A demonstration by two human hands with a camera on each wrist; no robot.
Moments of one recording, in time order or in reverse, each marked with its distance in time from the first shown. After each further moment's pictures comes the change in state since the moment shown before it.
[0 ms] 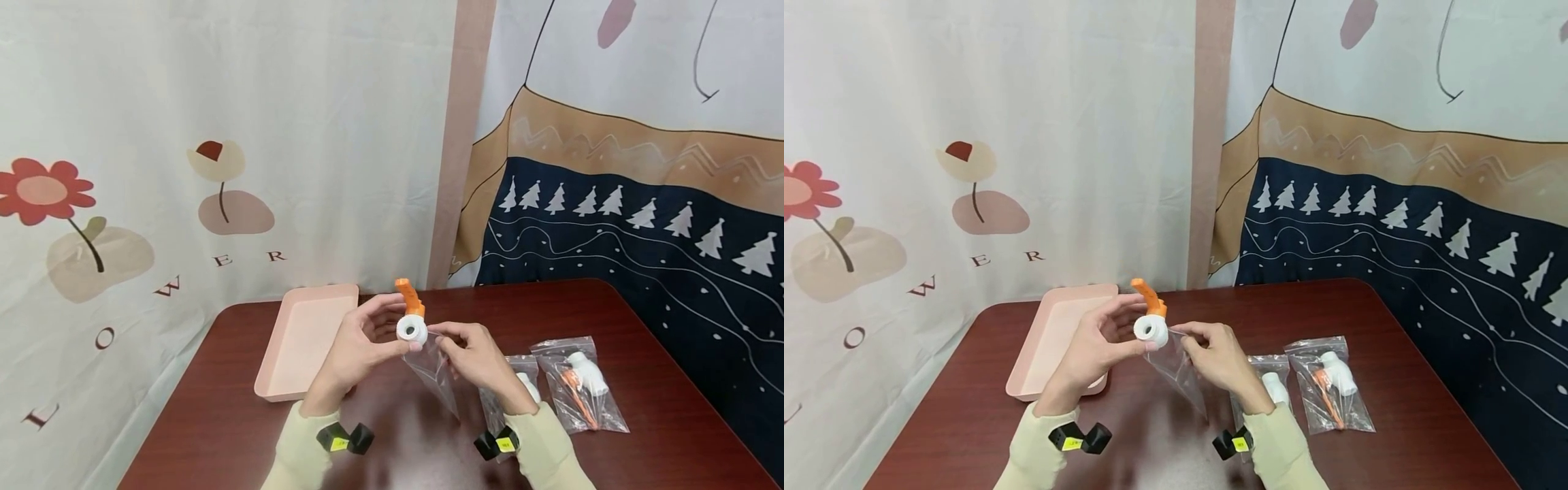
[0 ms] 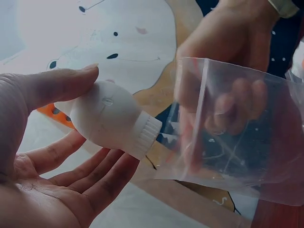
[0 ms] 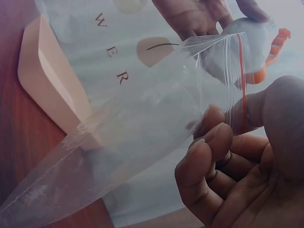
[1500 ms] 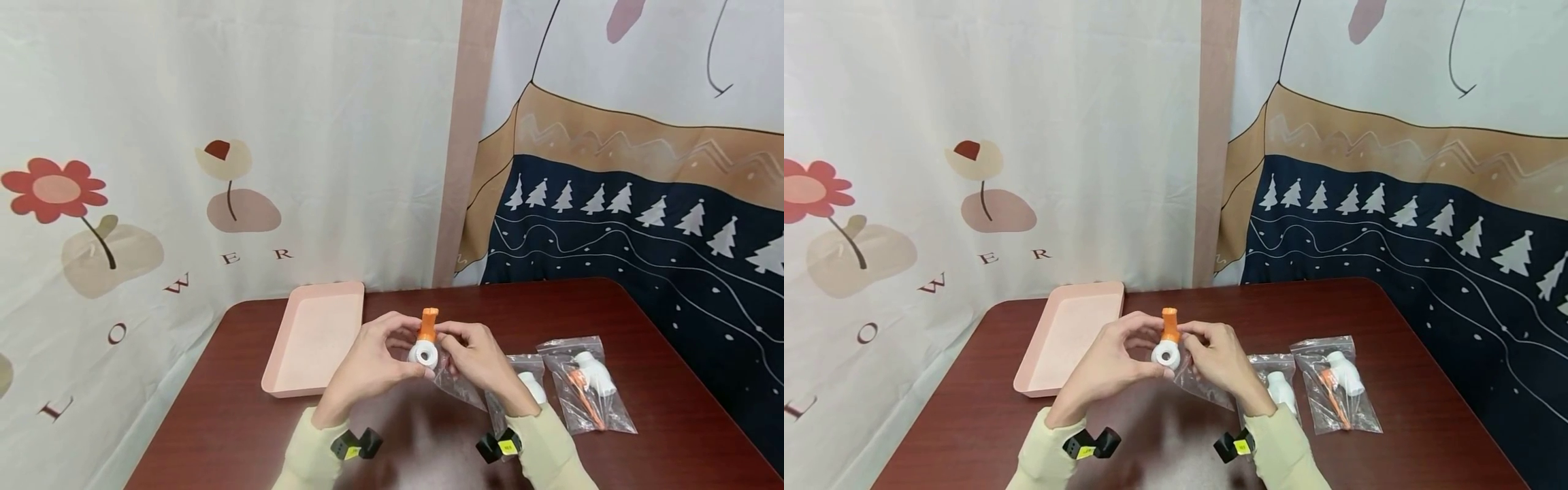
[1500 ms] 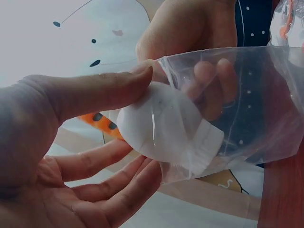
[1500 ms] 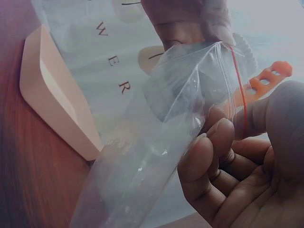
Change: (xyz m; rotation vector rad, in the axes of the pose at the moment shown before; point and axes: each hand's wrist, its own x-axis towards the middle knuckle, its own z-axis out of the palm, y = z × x) left_hand -0.010 -0.002 0.014 0.400 -0.048 -0.045; right_hand -0.003 -0.004 0.005 0.042 -0.010 -0.012
